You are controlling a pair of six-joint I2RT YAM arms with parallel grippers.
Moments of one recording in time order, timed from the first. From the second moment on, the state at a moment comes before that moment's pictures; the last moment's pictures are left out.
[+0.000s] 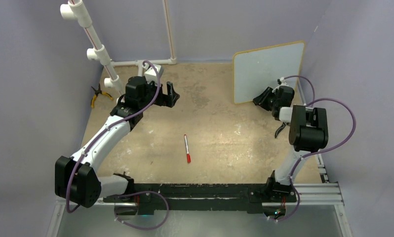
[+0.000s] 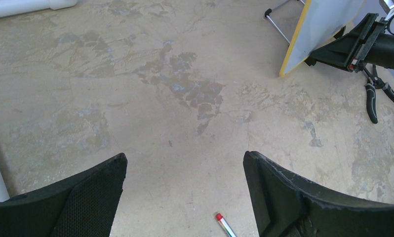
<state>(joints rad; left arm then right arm) -0.33 1.26 0.99 -0.08 0.21 -0.18 -0.17 1.88 0.90 0.41 -0.37 0.51</state>
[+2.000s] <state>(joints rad) -0.34 1.26 0.99 -0.08 0.21 -0.18 0.08 1.88 0.99 0.23 -0.05 0.31</state>
